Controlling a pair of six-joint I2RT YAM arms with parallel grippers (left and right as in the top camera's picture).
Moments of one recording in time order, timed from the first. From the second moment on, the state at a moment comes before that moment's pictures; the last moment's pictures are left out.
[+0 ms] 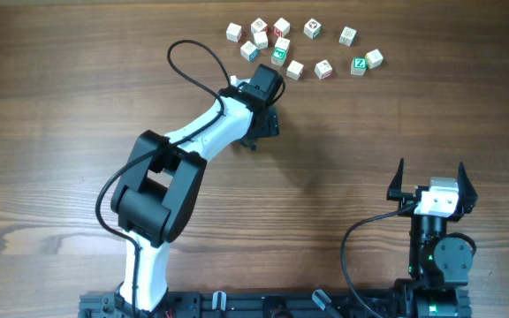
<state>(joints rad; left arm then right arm) -0.53 2.13 1.46 -0.67 -0.20 -0.63 -0.02 0.02 0.01 0.02 0.16 -0.26</state>
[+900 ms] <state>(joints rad) -0.46 2.10 1.43 -0.59 -0.02 -0.21 -0.02 0.02 0.01 0.02 0.16 -0.26</state>
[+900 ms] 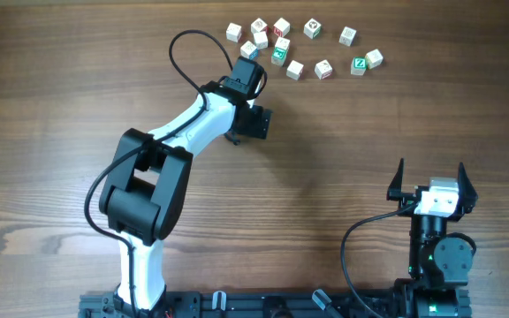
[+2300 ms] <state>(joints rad) -0.55 2.12 1.44 -0.52 -0.11 -0.45 -0.02 0.02 0.01 0.02 0.16 -0.26</state>
